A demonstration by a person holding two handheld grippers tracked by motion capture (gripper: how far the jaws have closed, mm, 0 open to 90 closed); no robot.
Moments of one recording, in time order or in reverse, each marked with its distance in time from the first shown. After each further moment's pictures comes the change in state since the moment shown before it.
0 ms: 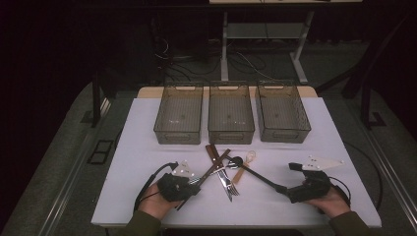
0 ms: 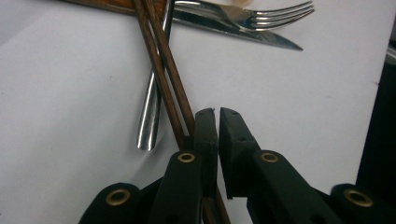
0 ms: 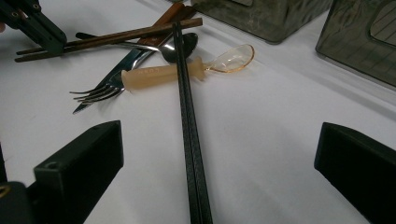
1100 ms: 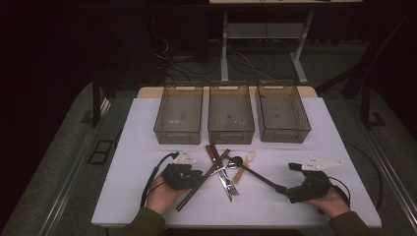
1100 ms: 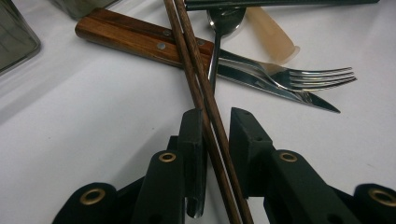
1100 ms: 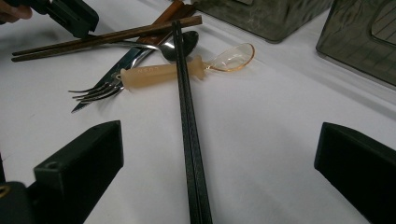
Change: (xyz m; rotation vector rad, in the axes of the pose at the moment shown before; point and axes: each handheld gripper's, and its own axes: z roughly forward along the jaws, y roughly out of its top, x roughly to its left) left arm 0.019 0.015 0.012 -0.097 0.061 -0.075; right arm 0.000 0.000 0.001 0.006 -0.003 -0.001
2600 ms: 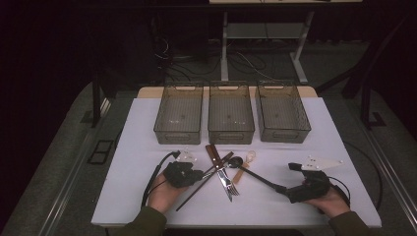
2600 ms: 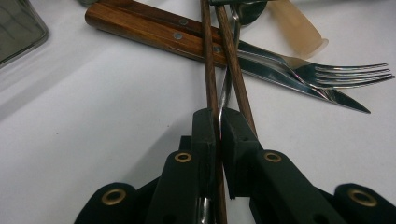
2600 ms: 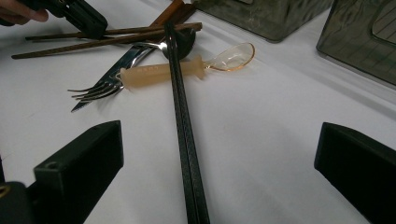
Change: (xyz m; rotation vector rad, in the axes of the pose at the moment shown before) left arm 0.007 0.000 0.009 0.030 0.025 -0.021; right arm 0.000 0.000 0.000 0.003 0.000 0.004
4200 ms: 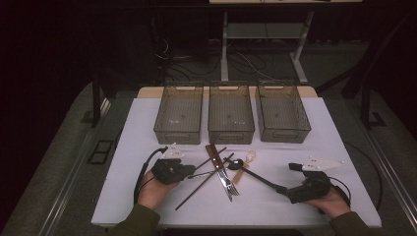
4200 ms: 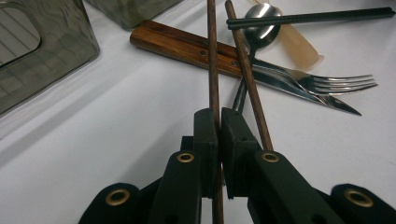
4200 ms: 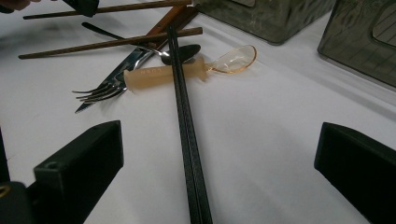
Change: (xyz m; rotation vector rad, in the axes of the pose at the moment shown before) left arm 0.015 -0.006 -0.030 -0.074 0.003 0.001; right arm 0.000 0.000 -0.002 -0.009 0.007 -0.008
